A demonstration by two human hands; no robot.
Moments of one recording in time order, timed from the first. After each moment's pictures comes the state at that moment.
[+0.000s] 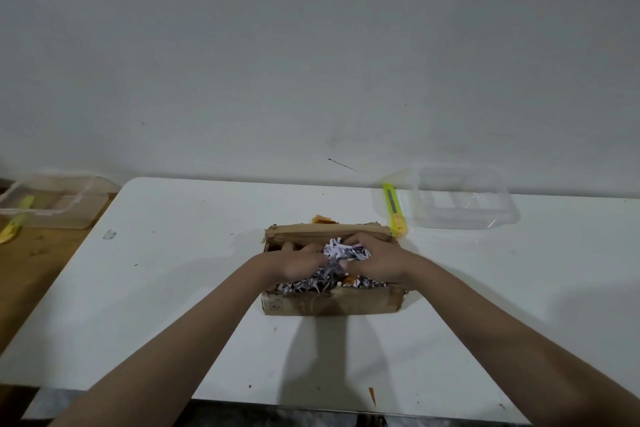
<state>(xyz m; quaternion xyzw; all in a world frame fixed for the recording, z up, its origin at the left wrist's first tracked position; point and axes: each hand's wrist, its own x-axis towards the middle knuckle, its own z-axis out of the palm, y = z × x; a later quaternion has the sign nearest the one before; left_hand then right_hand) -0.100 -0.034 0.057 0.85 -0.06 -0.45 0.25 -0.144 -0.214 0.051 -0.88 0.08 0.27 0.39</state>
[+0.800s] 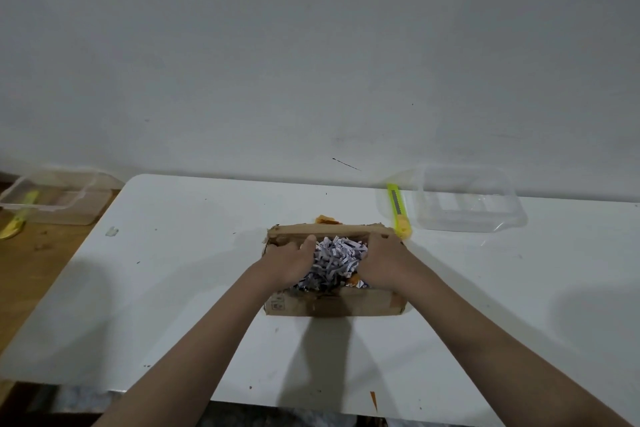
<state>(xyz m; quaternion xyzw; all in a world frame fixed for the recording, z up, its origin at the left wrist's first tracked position) -0.111 -0.027 0.060 0.90 -0.02 -0.34 0.27 -0.144 -0.197 0.066 -0.93 0.14 0.26 0.22</state>
